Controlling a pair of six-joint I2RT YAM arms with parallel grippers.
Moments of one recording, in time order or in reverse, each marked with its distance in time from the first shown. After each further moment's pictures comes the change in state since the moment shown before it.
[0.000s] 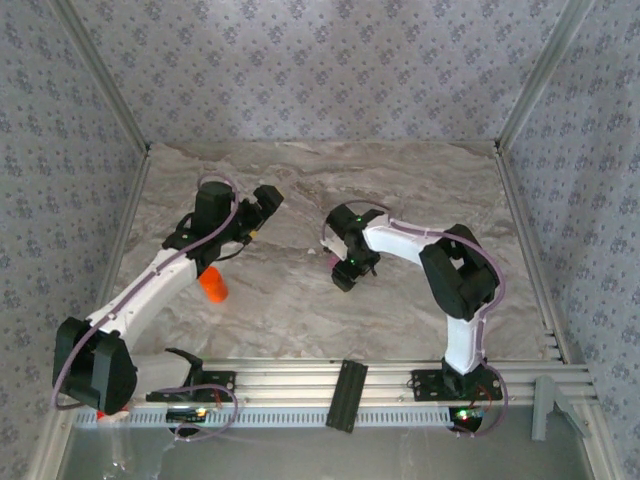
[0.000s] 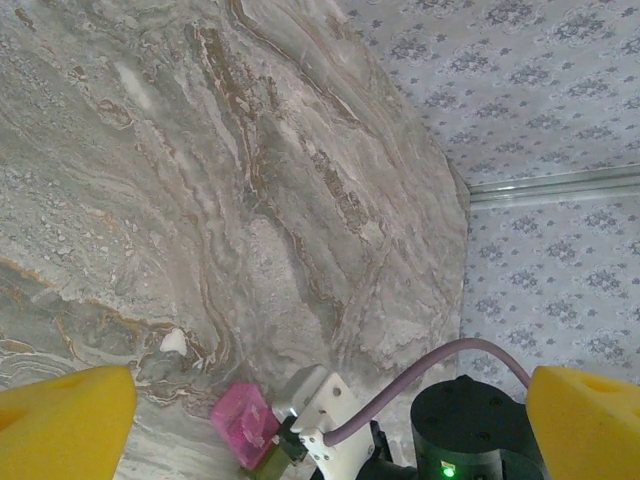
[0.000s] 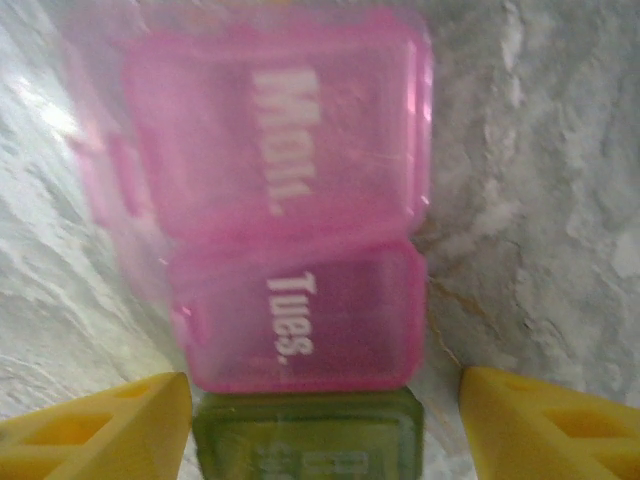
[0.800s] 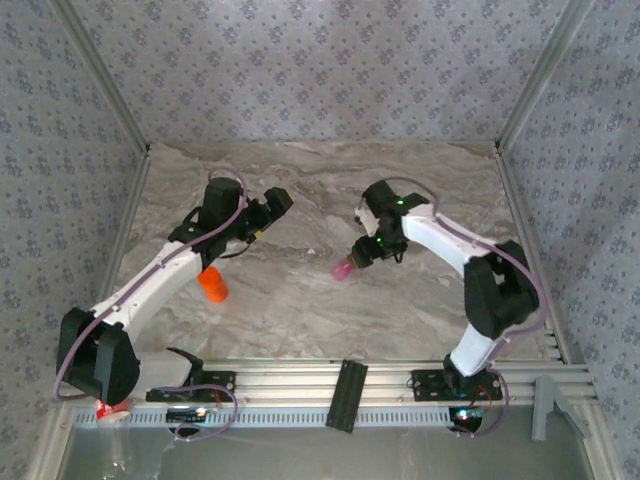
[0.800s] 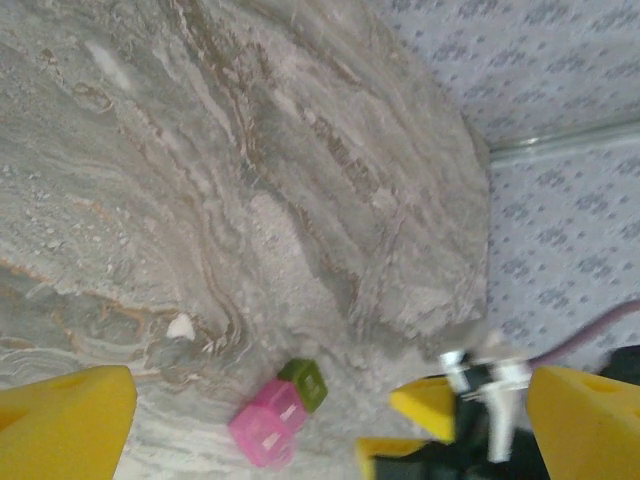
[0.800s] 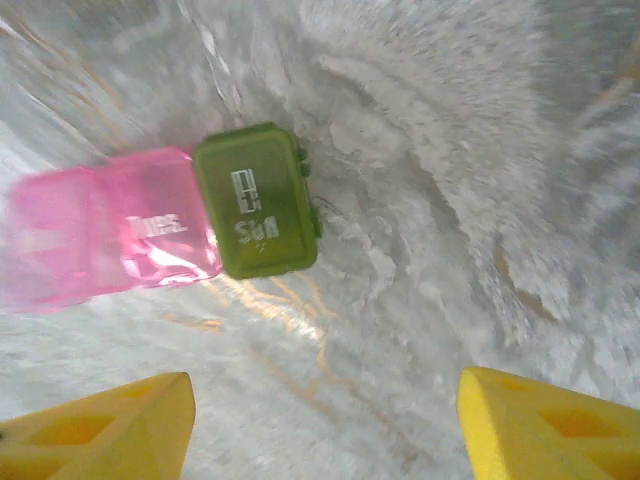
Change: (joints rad) left arm -0.043 0.050 0.068 -0.085 0.020 0.117; right arm -0.195 -0.242 -0.029 -0.058 -0.109 0.222
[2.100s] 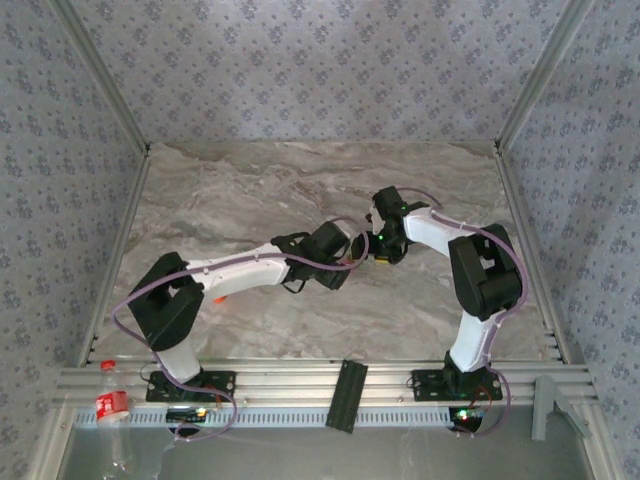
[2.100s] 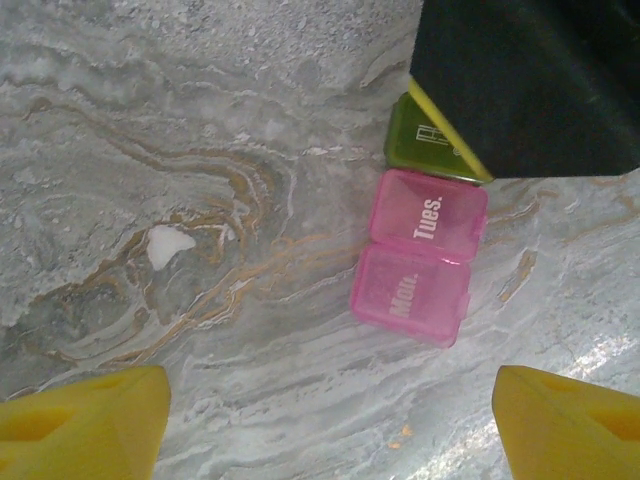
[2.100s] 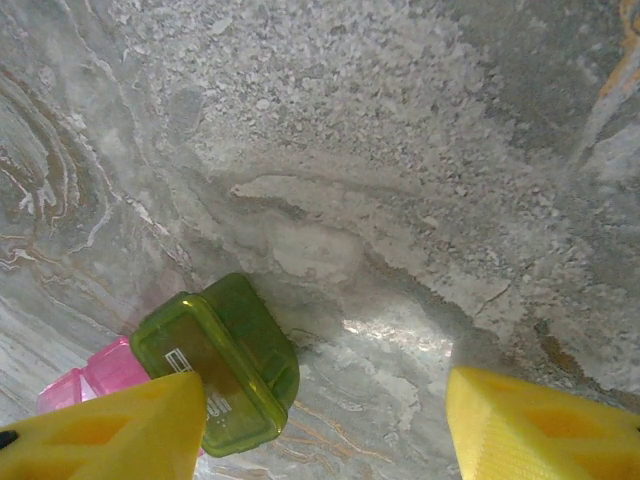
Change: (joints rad) left arm -0.510 0.435 0.201 -0.213 -0.462 0.715; right arm -0.080 0.156 -0.091 0.265 -0.178 0.281
